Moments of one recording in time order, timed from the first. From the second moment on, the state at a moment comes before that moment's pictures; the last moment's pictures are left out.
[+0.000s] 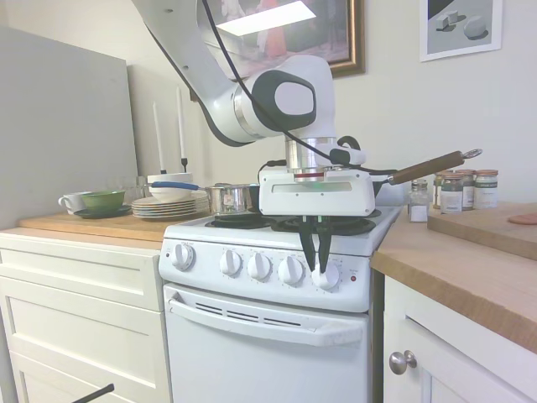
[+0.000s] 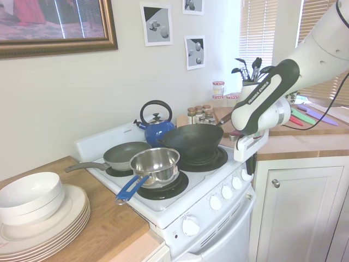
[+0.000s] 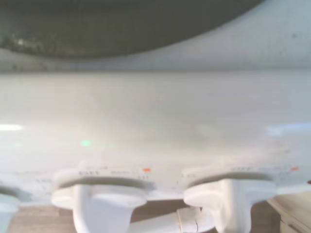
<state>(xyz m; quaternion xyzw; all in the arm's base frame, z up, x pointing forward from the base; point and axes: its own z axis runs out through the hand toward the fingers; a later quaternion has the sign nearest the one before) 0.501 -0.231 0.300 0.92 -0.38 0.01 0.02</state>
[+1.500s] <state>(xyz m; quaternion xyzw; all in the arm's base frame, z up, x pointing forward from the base) 0.507 -0.239 0.293 0.92 -0.38 0.04 0.04</state>
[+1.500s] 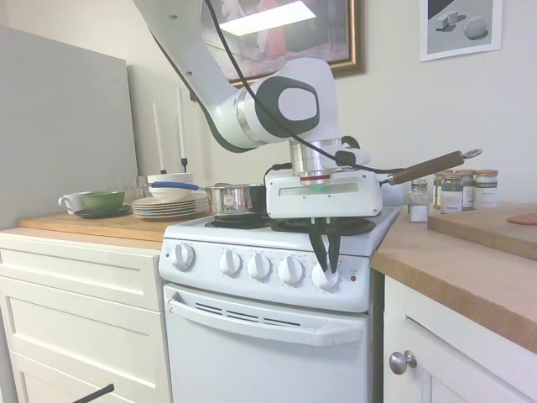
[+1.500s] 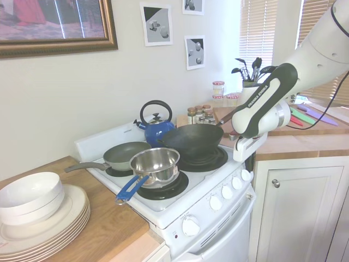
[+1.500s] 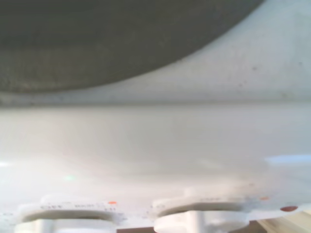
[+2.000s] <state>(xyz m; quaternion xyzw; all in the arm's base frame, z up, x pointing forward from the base) 0.509 -0.235 0.293 0.92 -0.38 0.04 0.04</state>
